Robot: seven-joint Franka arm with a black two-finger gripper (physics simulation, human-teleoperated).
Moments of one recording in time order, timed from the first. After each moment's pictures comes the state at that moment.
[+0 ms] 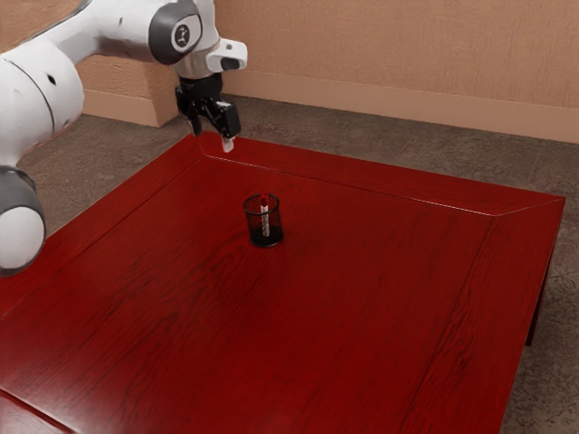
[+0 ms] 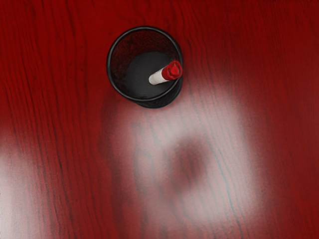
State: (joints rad) arm -0.03 0.51 0.08 -1.07 0.03 1.63 0.28
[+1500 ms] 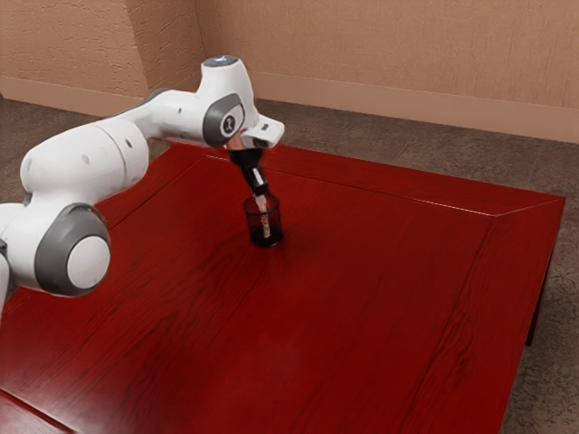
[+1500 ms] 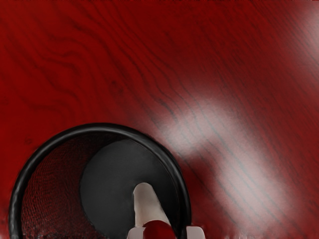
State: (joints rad) arm 0.05 0.90 -0.05 -0.89 0.03 1.92 0.66
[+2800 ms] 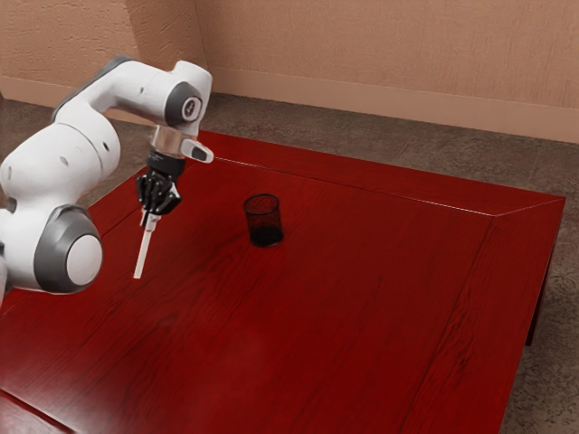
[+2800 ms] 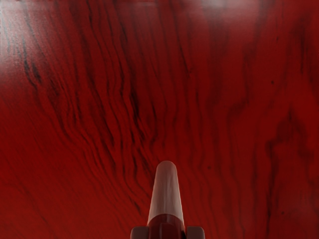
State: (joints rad) arm 0.16 0.96 -0.02 -0.70 0.29 1.10 0.42
